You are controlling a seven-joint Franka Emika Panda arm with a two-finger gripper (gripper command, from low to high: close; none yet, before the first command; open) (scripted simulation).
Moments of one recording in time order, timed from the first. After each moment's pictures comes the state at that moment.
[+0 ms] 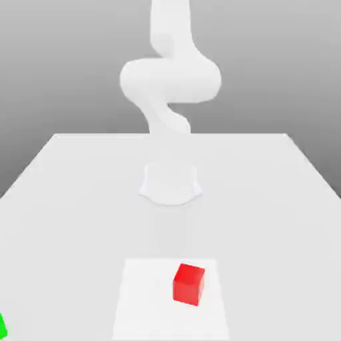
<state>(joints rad) 0.00 -0.71 0.01 -2.34 0.01 2.35 0.83</state>
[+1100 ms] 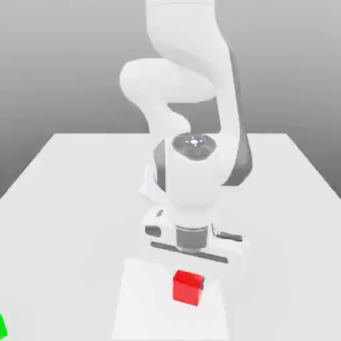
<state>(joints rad) 0.02 0.28 0.05 -2.69 -0.08 2.97 1.26</state>
